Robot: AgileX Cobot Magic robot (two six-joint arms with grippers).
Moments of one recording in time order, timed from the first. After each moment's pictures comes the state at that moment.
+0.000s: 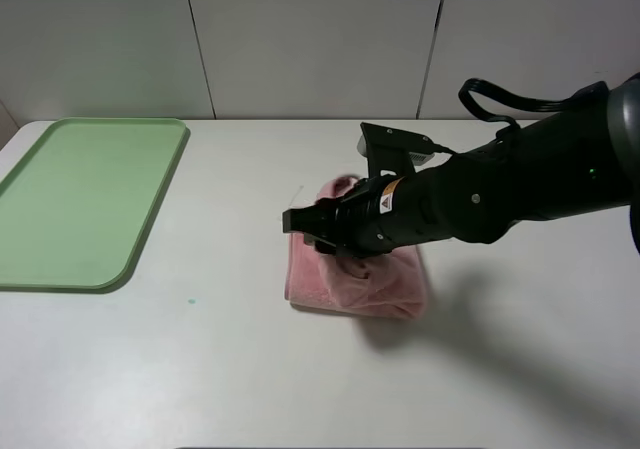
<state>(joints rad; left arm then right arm) -0.11 -0.01 -0.49 -0.05 1.06 0.12 0.76 1.75 -0.76 0.21 -0.10 0.35</state>
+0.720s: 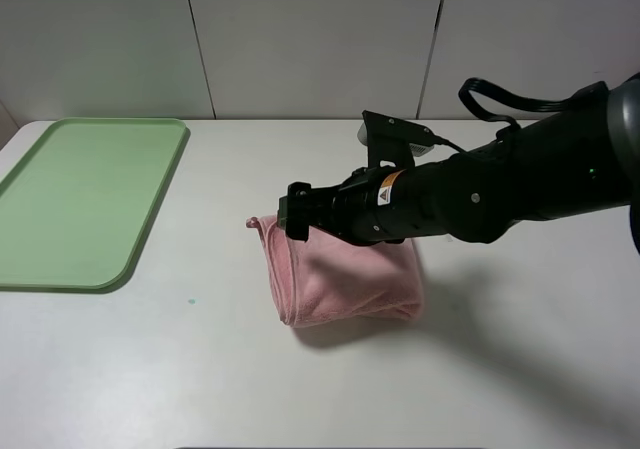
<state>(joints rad) -0.11 -0.01 -0.49 -0.05 1.06 0.12 0.76 1.75 -0.76 0.23 -0.16 0.35</state>
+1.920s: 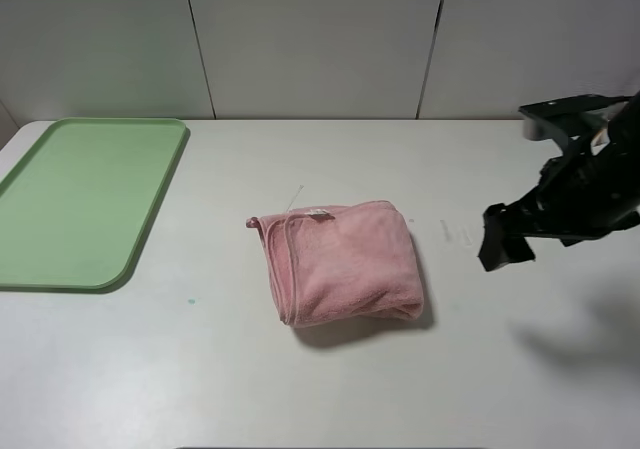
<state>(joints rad) -0.11 -0.01 -0.49 -0.05 1.06 0.12 0.28 1.38 -0.77 0.01 0.79 -0.05</state>
